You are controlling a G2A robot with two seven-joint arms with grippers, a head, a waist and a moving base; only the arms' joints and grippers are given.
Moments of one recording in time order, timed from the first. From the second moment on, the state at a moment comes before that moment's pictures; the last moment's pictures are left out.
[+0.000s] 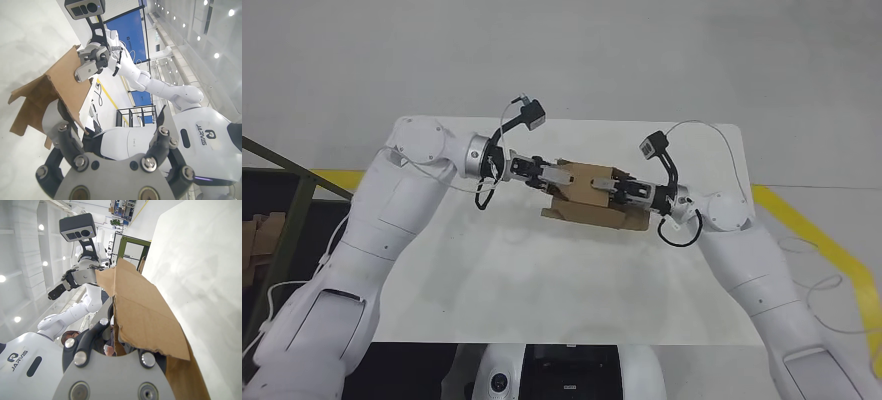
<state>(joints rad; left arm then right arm) 0.69 -1.08 -1.00 -1.31 -0.46 -0.24 -1.41 -0.90 -1.20 1.01 -1.17 0.47 -0.44 1.03</state>
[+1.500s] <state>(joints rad) 0.69 -1.08 -1.01 -1.27 -0.45 -0.23 -1.39 -0.96 -1.20 1.05 -1.26 0.47 -0.42 1.06</state>
